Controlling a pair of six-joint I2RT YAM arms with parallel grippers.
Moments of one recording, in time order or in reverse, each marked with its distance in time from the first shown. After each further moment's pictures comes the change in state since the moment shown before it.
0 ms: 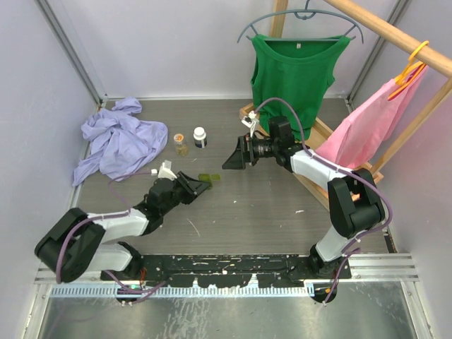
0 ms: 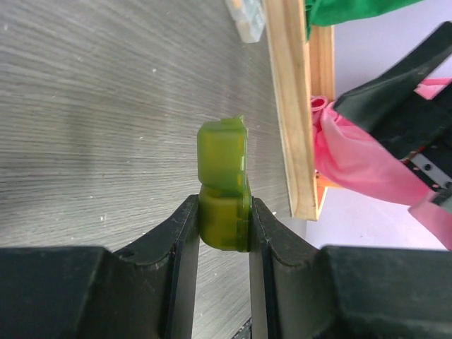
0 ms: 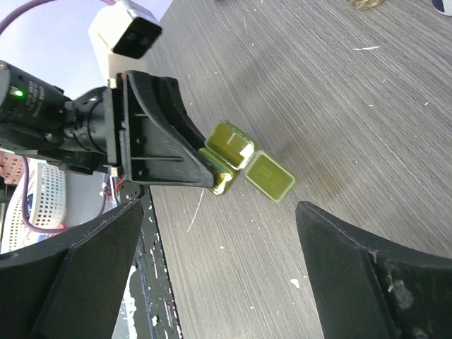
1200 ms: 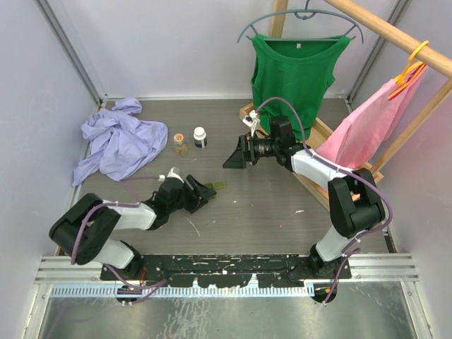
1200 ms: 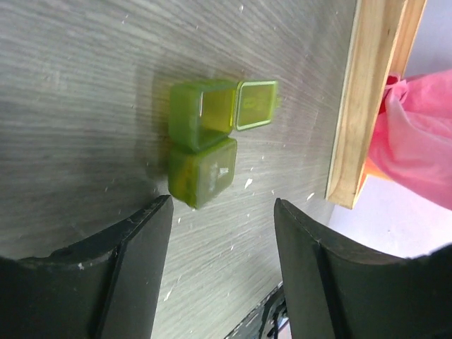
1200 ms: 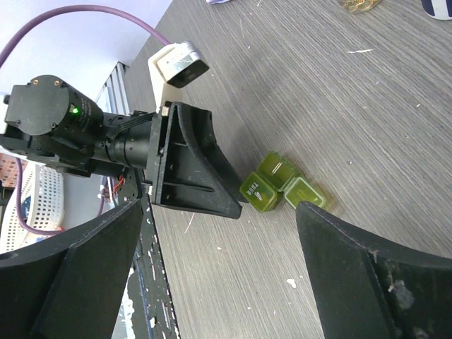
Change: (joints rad) left arm -0.014 0.237 0.053 -0.037 0.076 -0.083; right arm -0.009 0.000 0.000 0.005 0.003 0.000
